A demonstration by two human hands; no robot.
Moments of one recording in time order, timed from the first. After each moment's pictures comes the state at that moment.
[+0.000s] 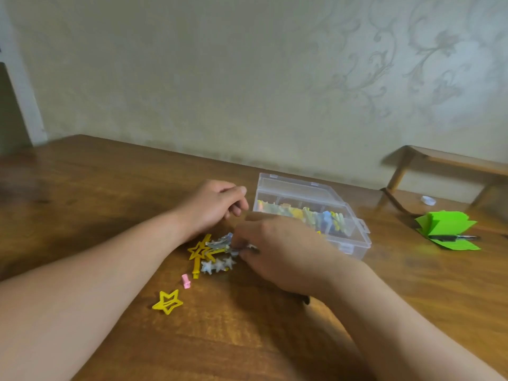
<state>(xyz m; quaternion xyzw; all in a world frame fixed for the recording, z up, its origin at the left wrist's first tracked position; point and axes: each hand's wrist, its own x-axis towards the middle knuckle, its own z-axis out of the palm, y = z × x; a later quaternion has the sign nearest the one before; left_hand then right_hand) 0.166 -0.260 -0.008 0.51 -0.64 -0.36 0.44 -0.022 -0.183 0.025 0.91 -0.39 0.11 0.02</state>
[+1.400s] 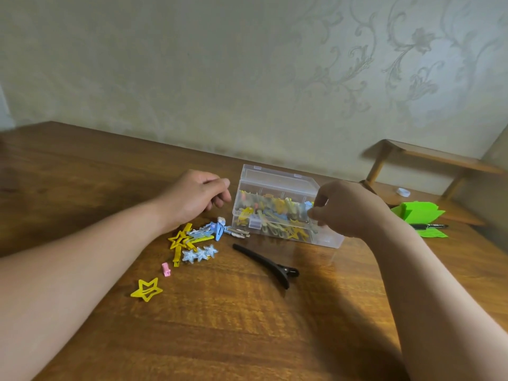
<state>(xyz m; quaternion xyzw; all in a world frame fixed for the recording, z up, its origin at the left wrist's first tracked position) 0.167 -0.255 -0.008 0.51 -0.66 -0.35 0.43 -0.125 -0.226 0.058 0.73 -0.68 0.08 0.03</state>
